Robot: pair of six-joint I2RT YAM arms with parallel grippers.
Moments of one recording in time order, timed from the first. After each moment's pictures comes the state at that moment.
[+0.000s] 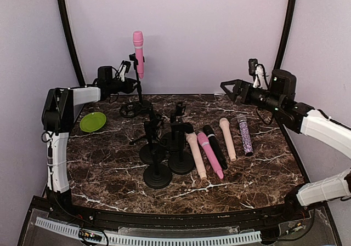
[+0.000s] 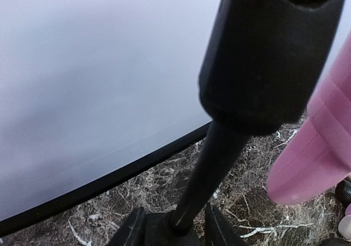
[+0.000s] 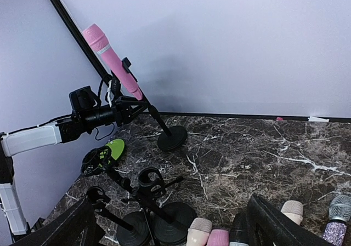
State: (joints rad) left arm -0.16 2.25 1.76 0.18 0.52 0.03; right arm 0.49 1.17 0.94 0.08 -0.23 0.42
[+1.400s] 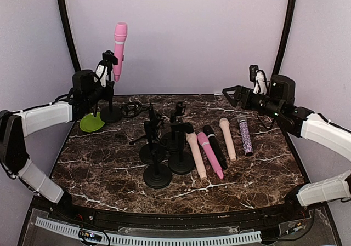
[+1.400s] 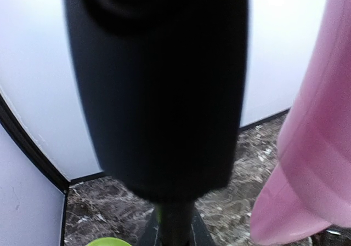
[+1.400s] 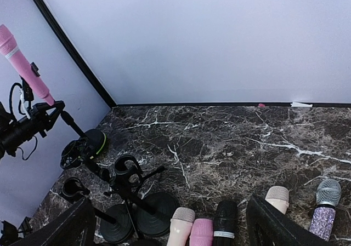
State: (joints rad) left arm -0.26 1.51 1.06 0.26 -0.09 0.16; right arm 0.48 1.16 0.89 0.06 -0.17 0.40
